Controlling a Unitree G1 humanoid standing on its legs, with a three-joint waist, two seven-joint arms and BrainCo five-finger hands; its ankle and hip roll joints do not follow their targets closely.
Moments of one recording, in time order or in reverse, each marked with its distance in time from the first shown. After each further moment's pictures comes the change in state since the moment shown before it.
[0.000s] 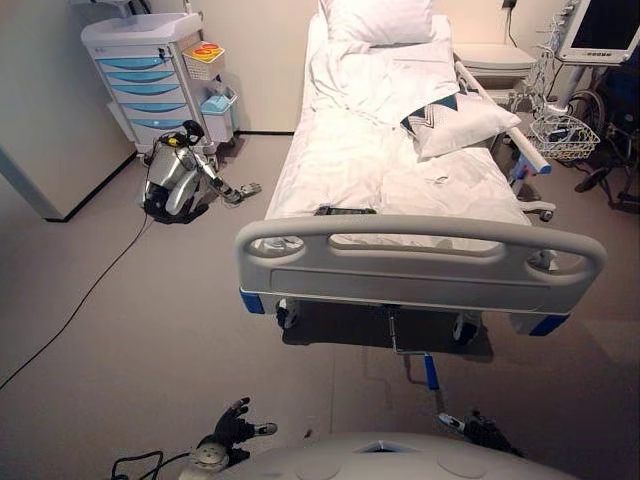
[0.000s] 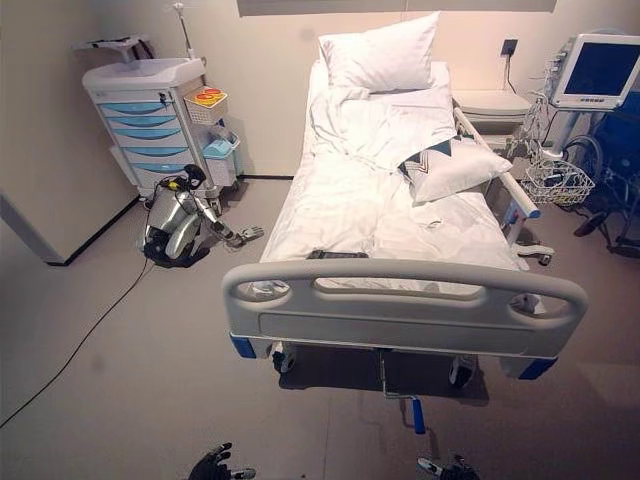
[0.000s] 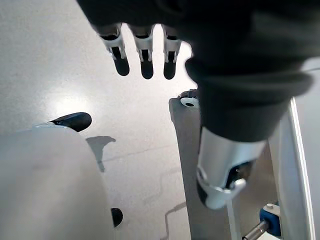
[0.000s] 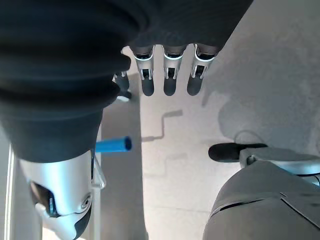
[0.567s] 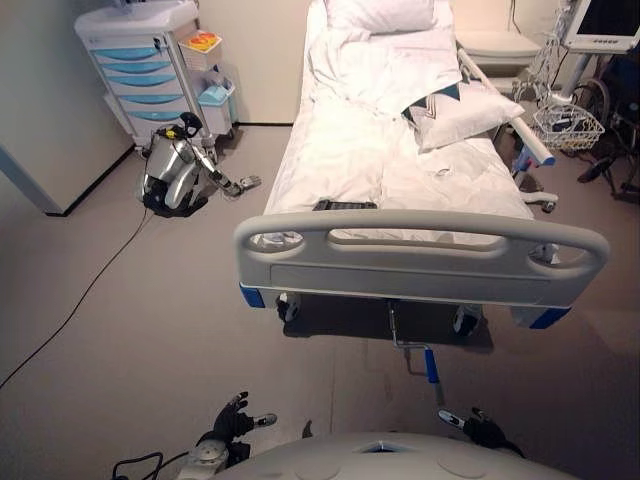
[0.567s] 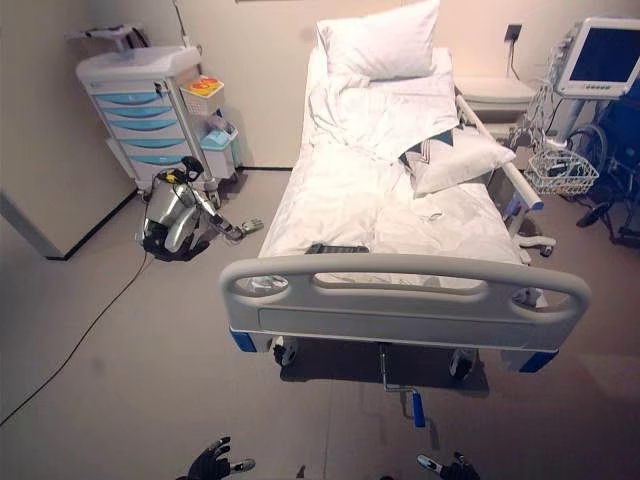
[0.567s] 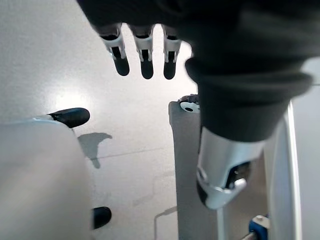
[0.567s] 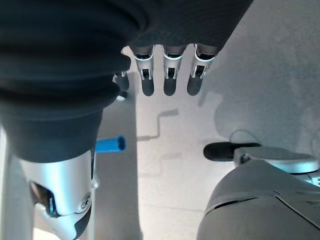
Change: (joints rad) left arm -0.006 0.002 -0.007 -0.150 -0.148 -0.003 0.010; right arm -0.044 -0.005 0.000 -0.008 0.028 0.000 -0.003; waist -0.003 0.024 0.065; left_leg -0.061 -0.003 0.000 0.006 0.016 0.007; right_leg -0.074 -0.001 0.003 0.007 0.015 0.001
